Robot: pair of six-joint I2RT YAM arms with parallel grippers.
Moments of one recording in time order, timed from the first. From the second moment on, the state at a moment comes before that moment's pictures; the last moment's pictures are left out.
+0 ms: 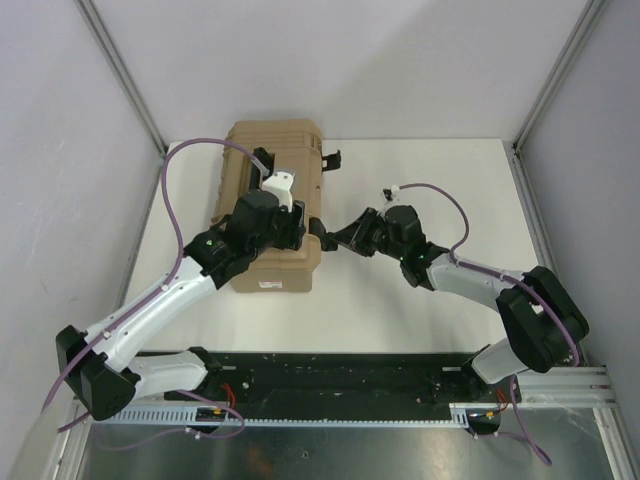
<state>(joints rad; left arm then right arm) -0.71 1.17 1.11 -0.49 -0.23 -0.26 0.64 1.49 0.79 0.37 -0.22 1.08</state>
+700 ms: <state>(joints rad) -0.73 1.16 1.06 -0.42 -0.27 -0.25 0.64 1.53 0.68 0.60 -0.22 1.18</state>
